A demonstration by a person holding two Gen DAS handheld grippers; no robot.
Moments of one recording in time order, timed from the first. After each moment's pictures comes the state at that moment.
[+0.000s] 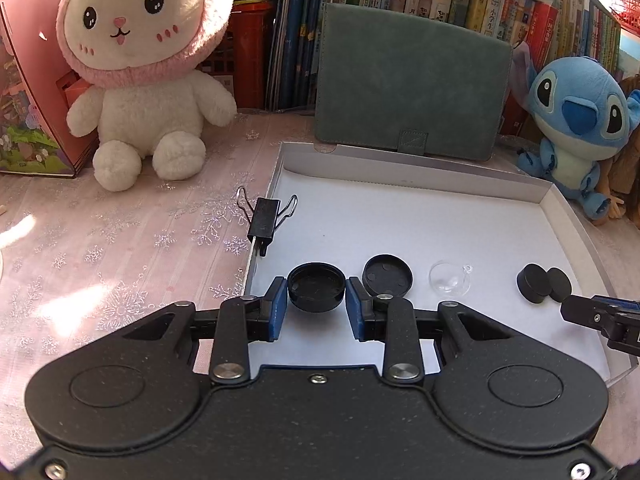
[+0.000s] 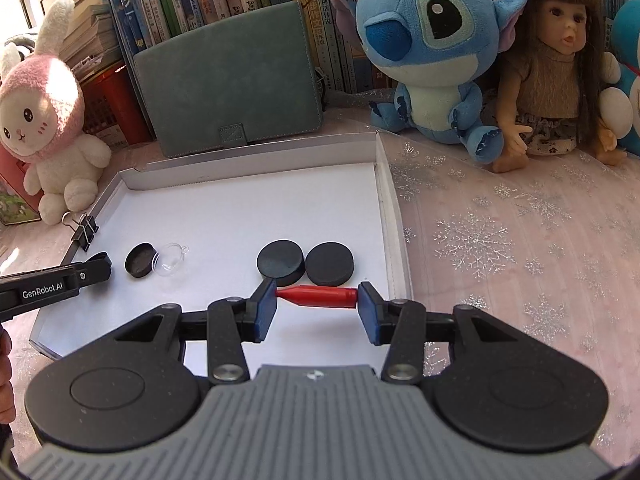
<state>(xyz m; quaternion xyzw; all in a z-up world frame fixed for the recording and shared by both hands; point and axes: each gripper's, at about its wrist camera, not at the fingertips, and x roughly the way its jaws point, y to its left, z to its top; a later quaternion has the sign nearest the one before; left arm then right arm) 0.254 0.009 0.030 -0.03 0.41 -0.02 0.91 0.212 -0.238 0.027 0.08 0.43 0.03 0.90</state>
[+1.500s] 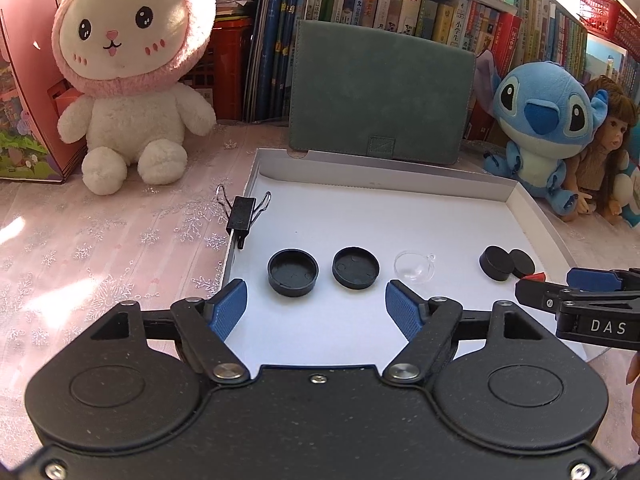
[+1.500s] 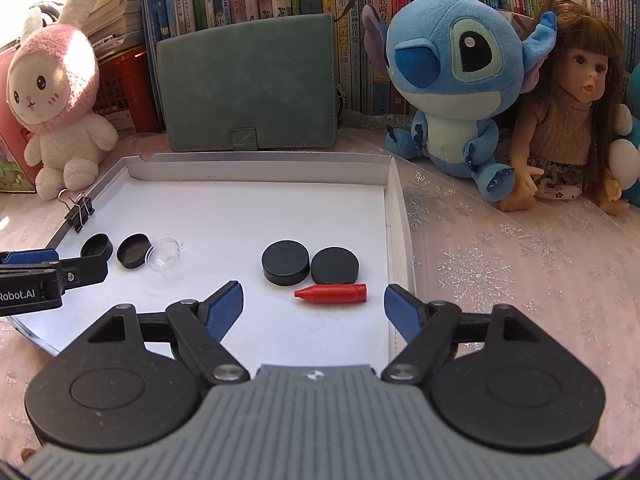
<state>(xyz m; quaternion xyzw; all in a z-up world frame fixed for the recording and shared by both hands) 0.225 0.007 0.037 -0.04 0.38 -0.06 0.92 0.210 -0.226 0.027 0.02 0.40 0.04 0.92</state>
